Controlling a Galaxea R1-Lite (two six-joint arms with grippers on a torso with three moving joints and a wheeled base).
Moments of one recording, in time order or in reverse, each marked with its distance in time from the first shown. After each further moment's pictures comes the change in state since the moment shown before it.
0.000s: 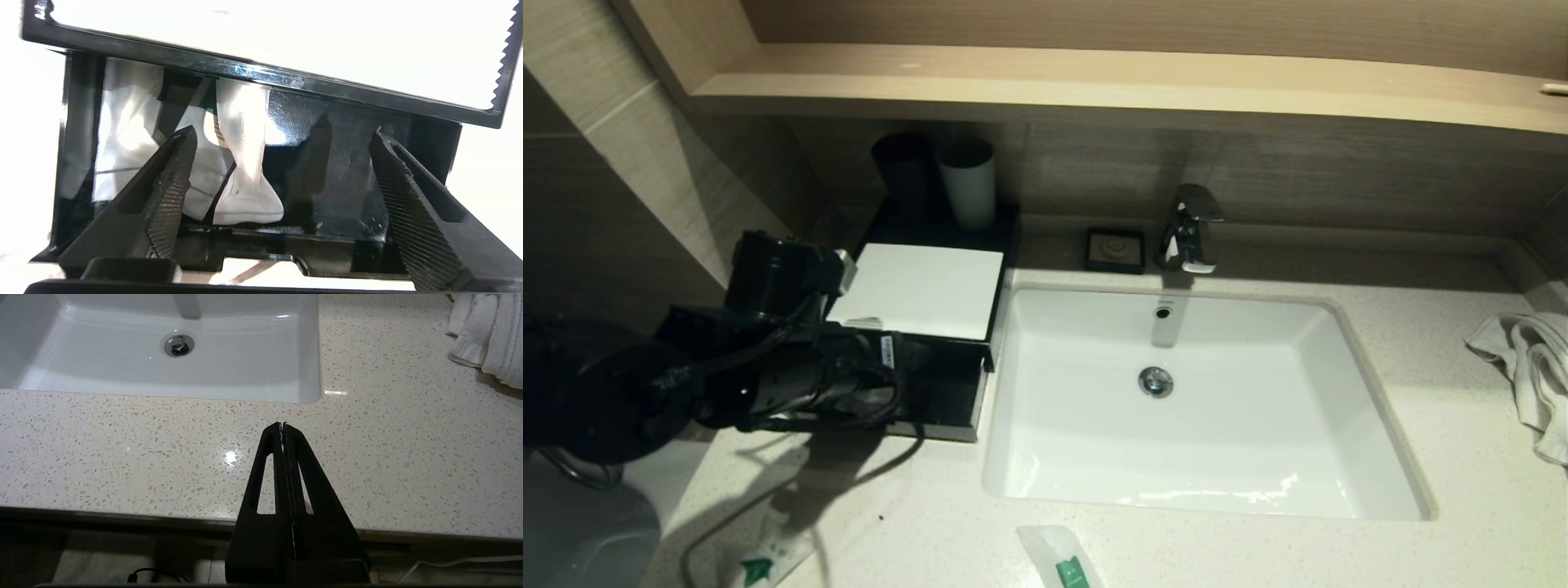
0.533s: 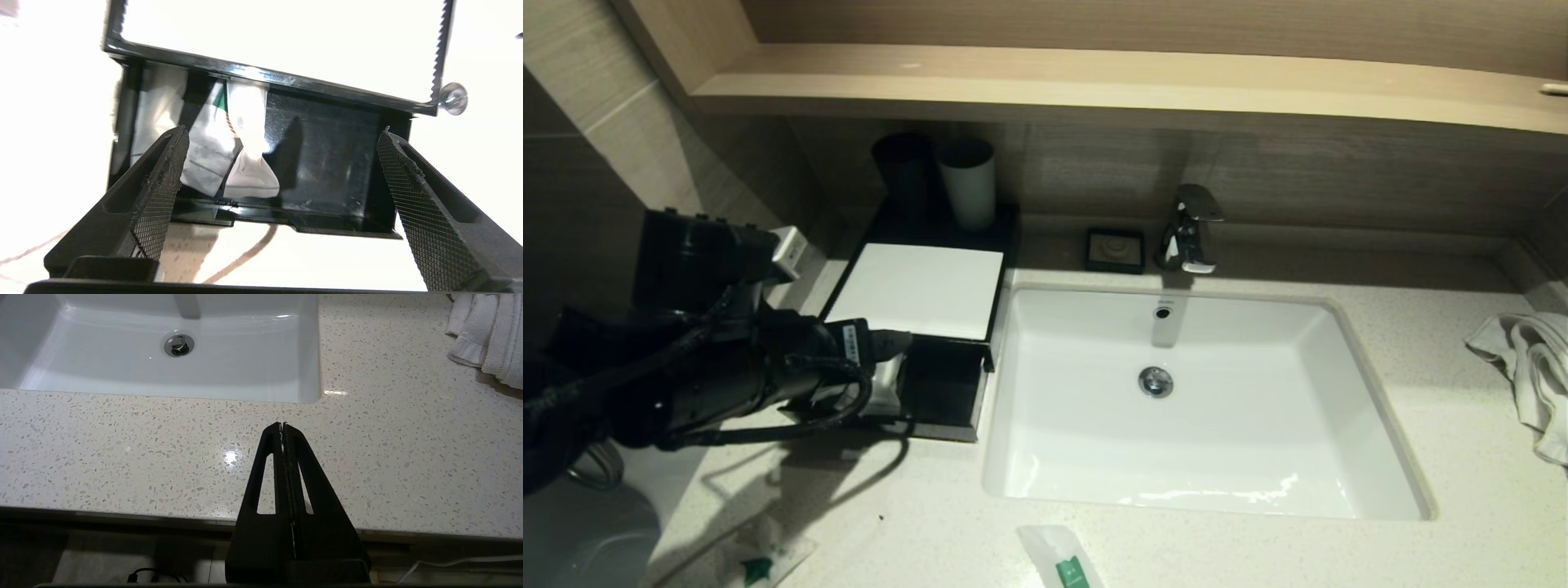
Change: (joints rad) left arm 0.000 -0.157 0.058 0.004 0.001 0.008; right arm 0.000 0.000 0.000 0.000 0.001 0.000
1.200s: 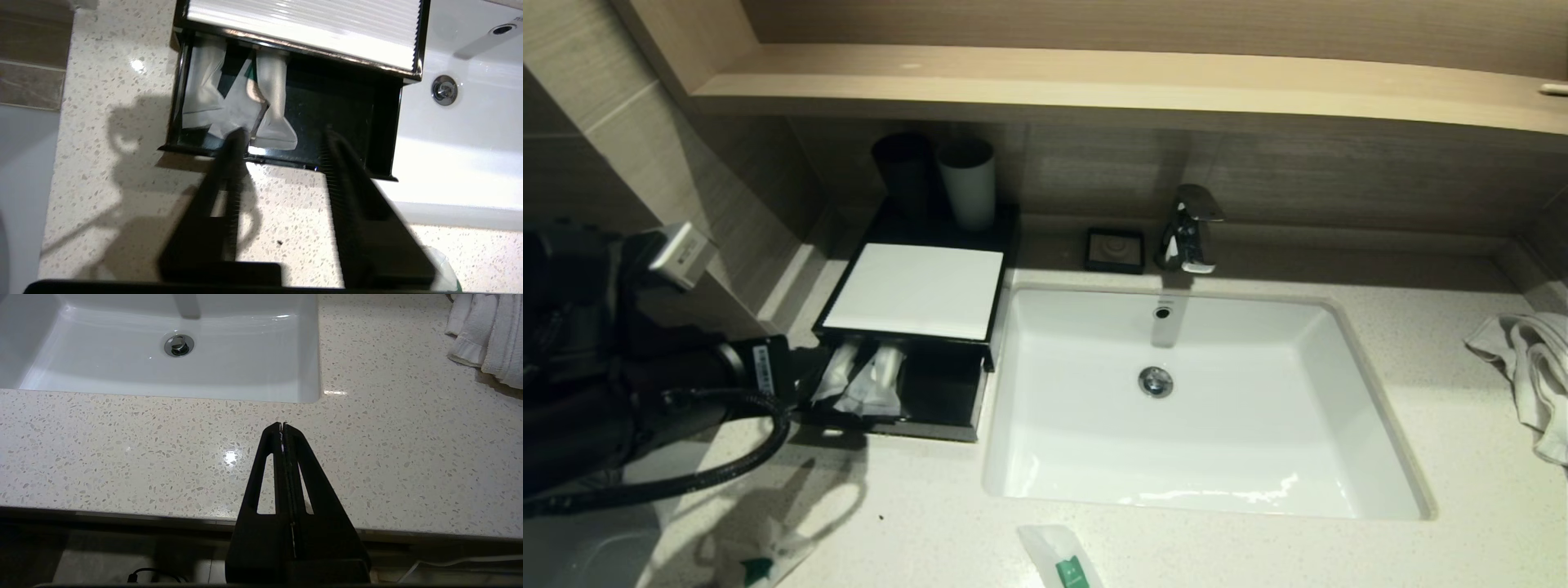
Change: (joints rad) left arm 0.019 -0.236 0.094 0.106 0.002 0.029; right arm 0.000 0.000 0.000 0.000 -0.001 0.000
